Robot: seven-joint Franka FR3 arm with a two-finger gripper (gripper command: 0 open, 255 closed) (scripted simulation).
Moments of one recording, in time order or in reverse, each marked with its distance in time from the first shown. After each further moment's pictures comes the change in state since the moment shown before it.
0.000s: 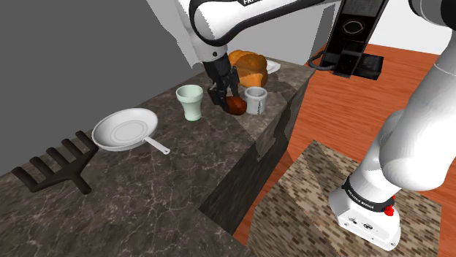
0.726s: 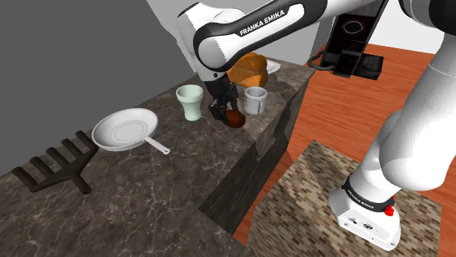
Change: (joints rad) arm 0.001 0.036 0.000 -0.105 -0.009 0.139 0.020
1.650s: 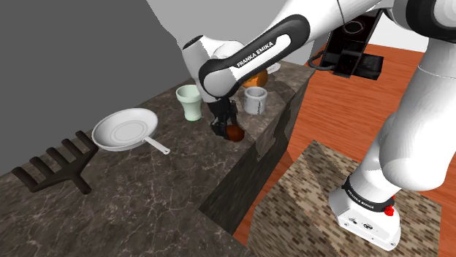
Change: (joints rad) arm 0.001 0.075 -0.004 -0.101 -0.024 0.171 0.029
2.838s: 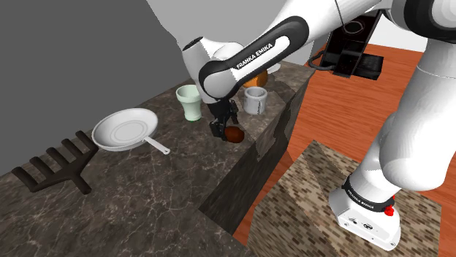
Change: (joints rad) arm 0.001 0.007 0.000 -0.002 -0.002 0.008 0.003
